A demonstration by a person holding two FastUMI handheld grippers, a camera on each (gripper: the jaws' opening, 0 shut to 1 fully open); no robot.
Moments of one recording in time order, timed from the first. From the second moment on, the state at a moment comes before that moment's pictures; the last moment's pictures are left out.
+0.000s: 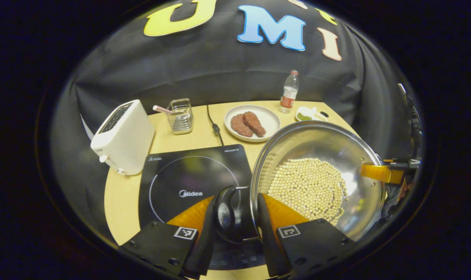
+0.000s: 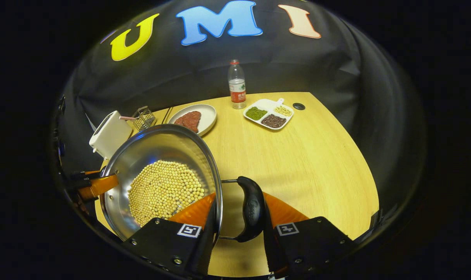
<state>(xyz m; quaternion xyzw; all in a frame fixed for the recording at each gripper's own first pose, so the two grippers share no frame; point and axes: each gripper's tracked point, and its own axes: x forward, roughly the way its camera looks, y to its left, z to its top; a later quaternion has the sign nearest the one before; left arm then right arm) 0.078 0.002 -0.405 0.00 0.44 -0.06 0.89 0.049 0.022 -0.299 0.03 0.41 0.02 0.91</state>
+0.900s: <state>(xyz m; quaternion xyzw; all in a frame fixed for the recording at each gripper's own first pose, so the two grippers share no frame) 0.078 0.058 -0.414 -0.01 0.46 -0.03 0.89 0.076 0.122 -0.315 0.02 0.43 0.06 0.90</state>
